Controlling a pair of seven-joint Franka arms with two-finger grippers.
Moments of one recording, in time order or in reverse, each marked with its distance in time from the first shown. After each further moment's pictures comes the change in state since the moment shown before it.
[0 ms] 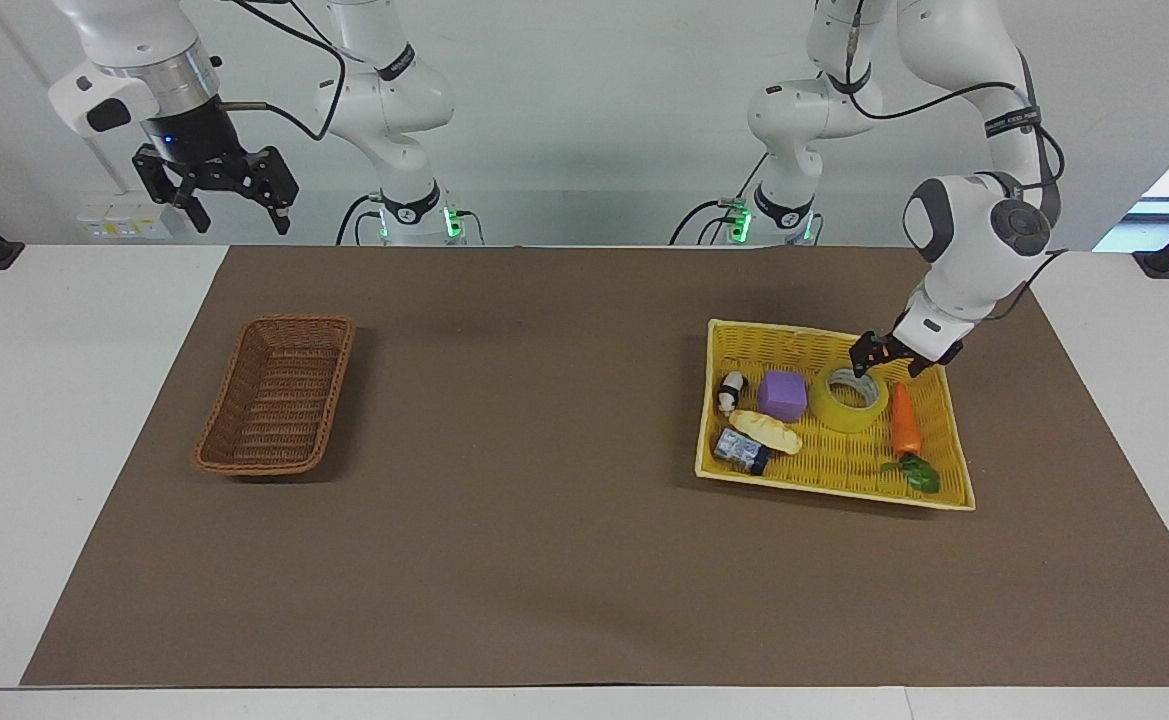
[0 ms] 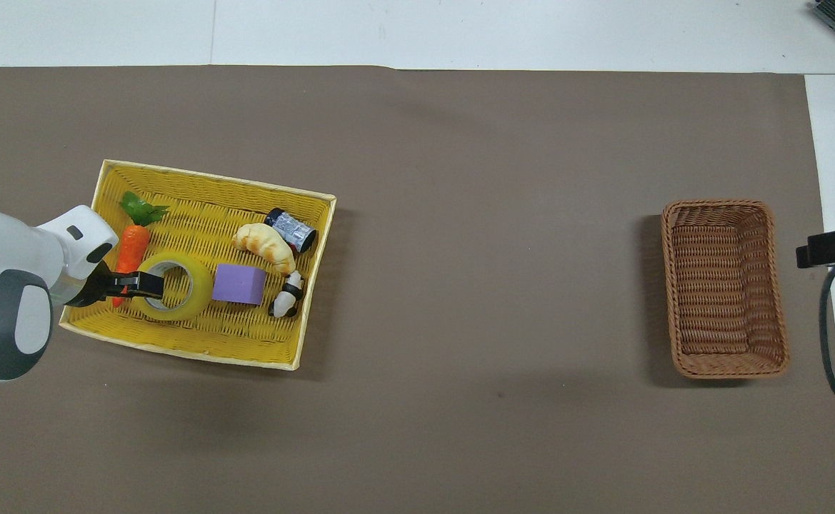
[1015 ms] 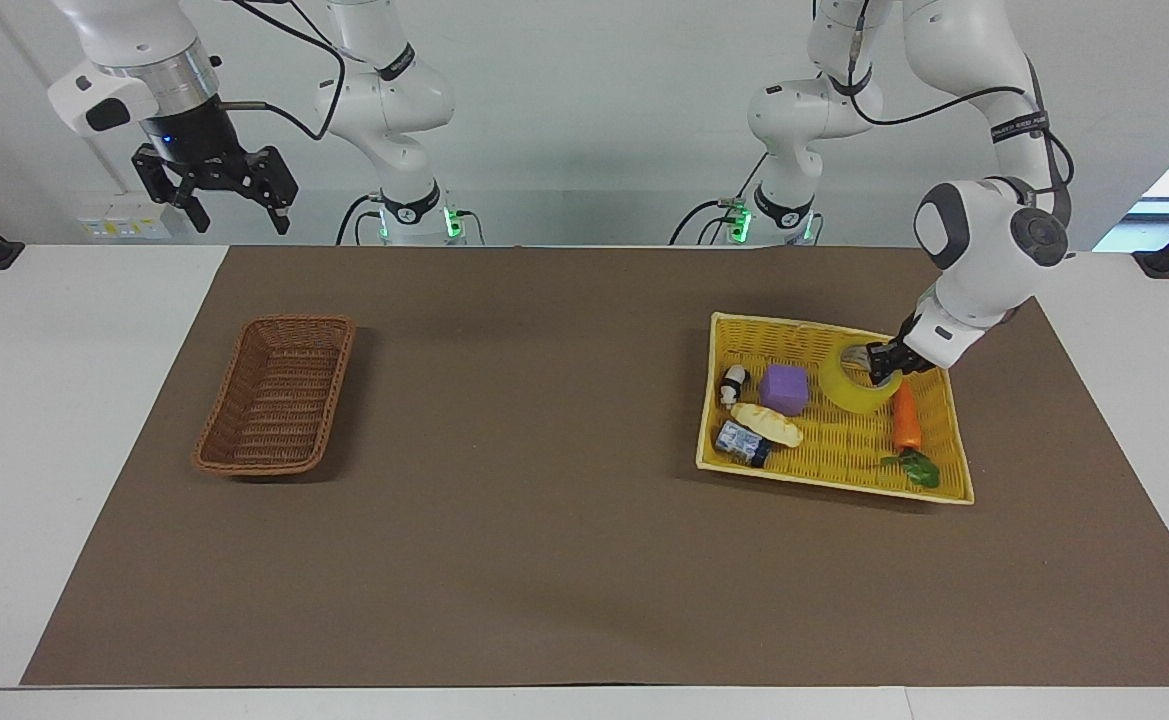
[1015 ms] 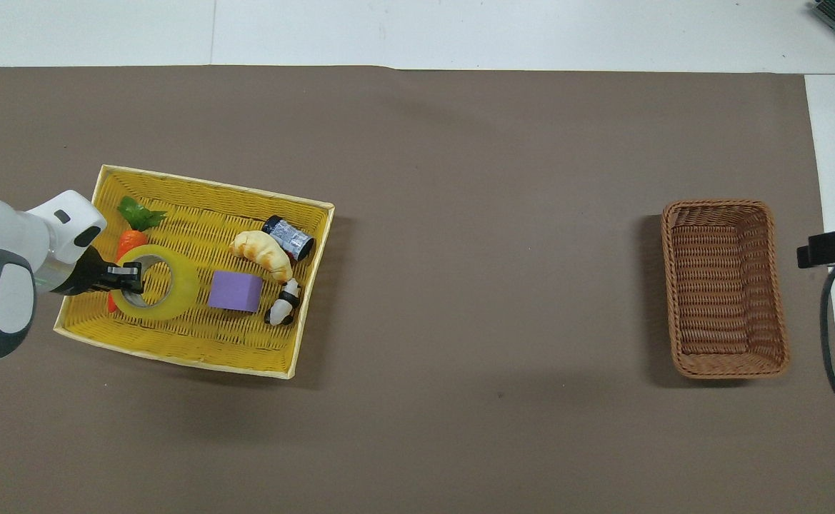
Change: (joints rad) left arm 0.006 0.028 0.007 0.134 -0.037 -0.138 -0.005; right arm -0.001 0.000 0.000 0.000 0.000 0.000 0.000
